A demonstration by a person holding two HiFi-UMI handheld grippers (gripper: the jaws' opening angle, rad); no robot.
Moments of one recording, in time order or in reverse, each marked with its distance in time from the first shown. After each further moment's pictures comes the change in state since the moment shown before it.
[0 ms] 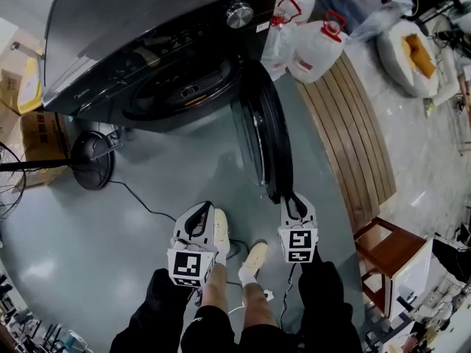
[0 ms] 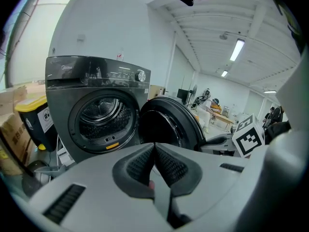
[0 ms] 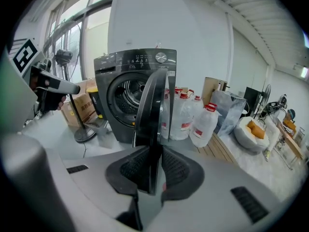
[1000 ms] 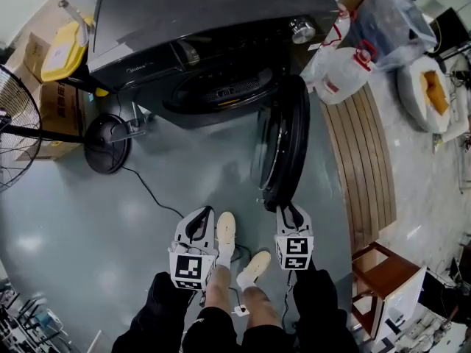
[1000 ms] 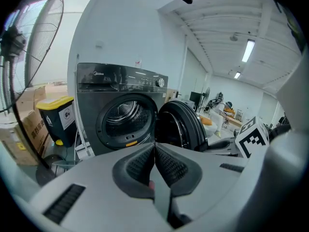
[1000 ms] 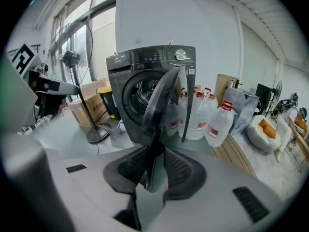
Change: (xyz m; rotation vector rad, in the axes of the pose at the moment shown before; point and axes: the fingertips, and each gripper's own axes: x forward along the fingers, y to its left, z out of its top) left arm -0.074 0.069 -0.021 -0.067 -0.029 0.145; right arm 0.009 0.097 0.012 -0.029 0.018 0.104
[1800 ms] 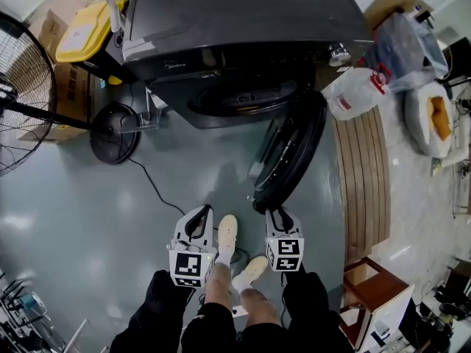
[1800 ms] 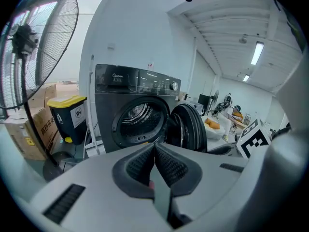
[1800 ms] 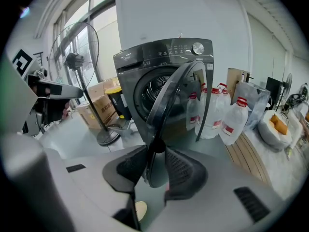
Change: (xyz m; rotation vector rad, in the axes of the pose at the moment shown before) left arm -0.018 0.067 0.009 -0.058 -0.022 0.084; right arm 0.034 0.077 0.031 0.016 0.041 0.105
